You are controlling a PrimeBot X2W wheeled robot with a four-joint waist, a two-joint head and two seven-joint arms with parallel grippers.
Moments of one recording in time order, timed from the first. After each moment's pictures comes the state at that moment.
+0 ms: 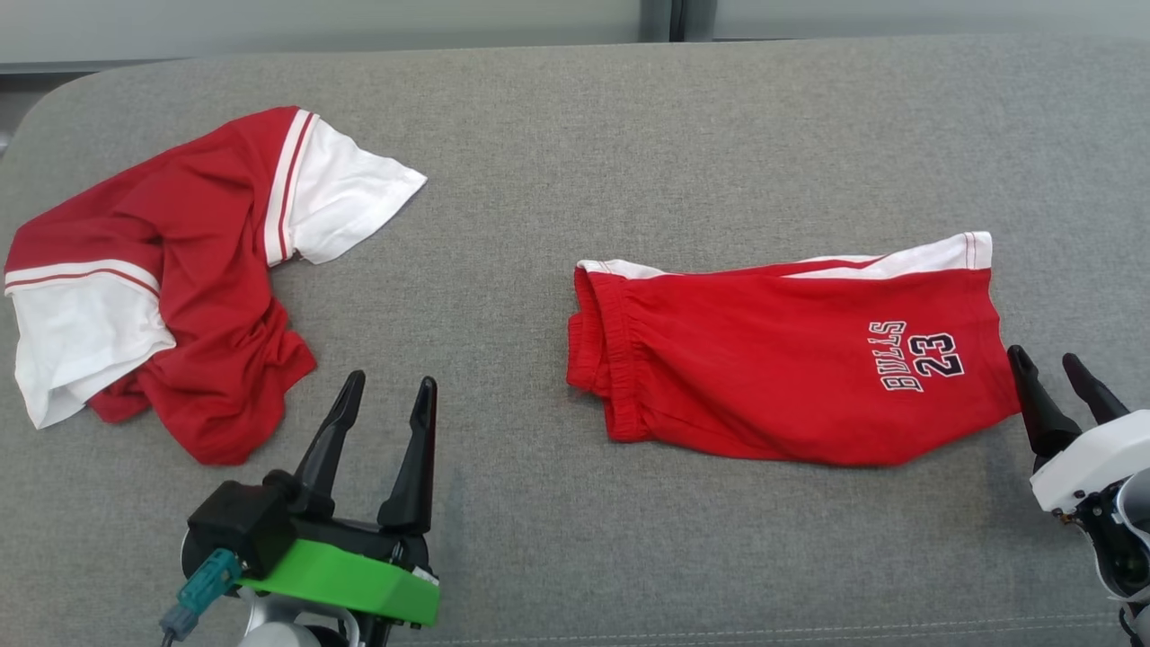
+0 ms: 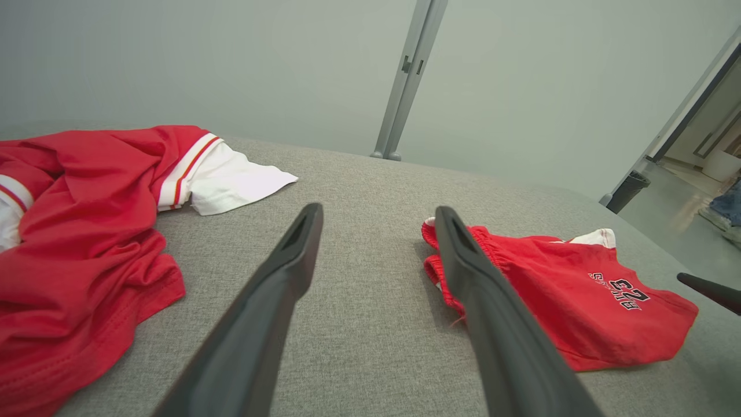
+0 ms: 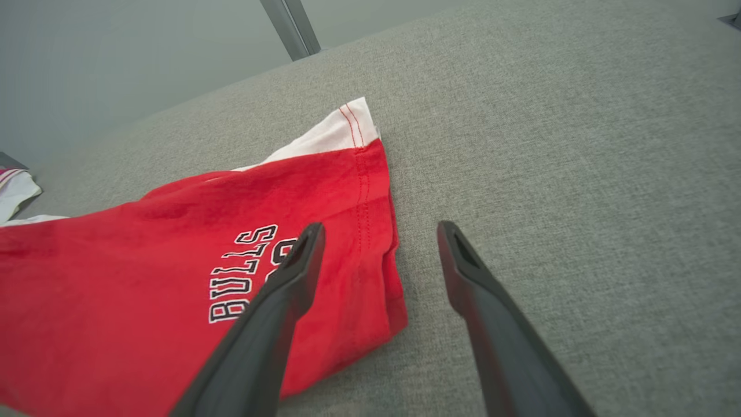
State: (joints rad) left arm -0.02 0.14 -0.38 -0.07 -0.51 0.05 -0.25; right arm -0.17 -0.48 0.32 0.48 0.83 0.07 -0.18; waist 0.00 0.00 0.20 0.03
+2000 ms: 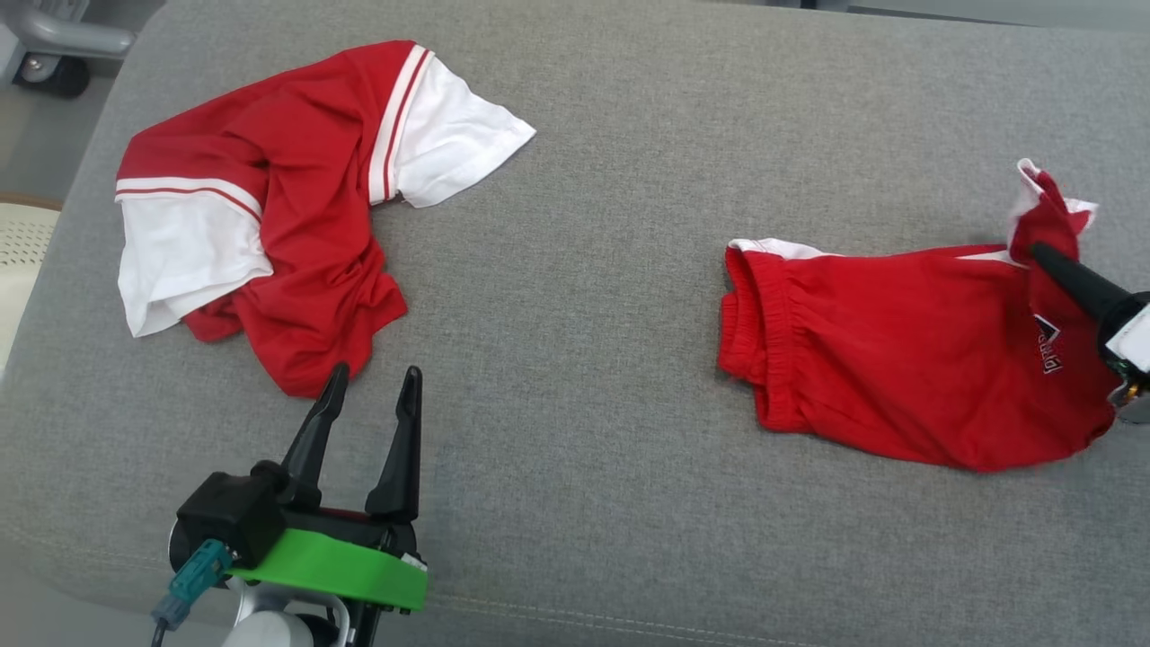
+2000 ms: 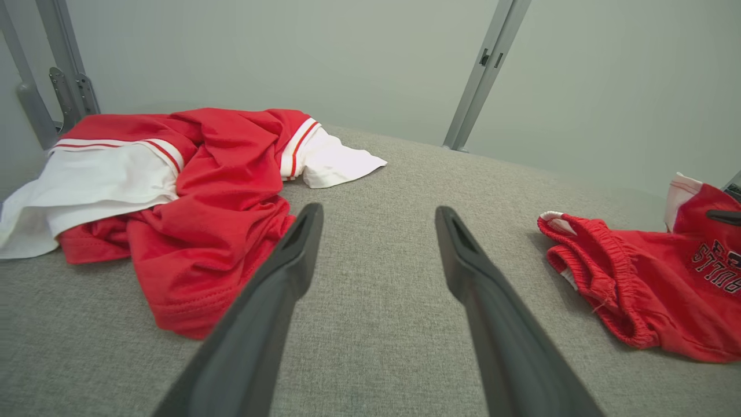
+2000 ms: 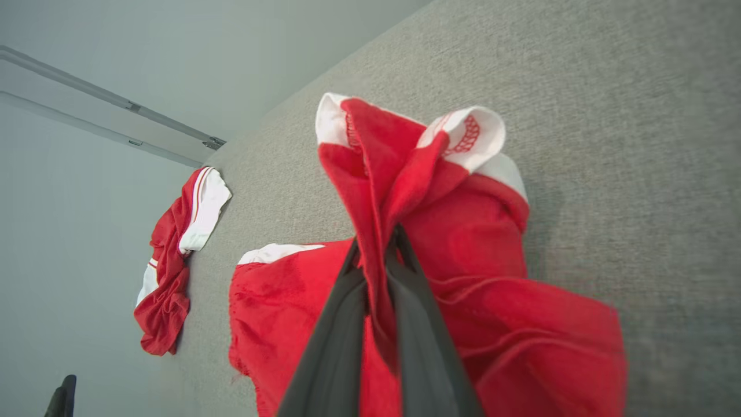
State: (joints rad) left arm -0.03 0.11 -0.32 -0.04 -0.47 0.02 -0.25; right arm -0.33 -0.59 0.21 0.33 1.25 0.11 0.39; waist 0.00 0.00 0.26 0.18
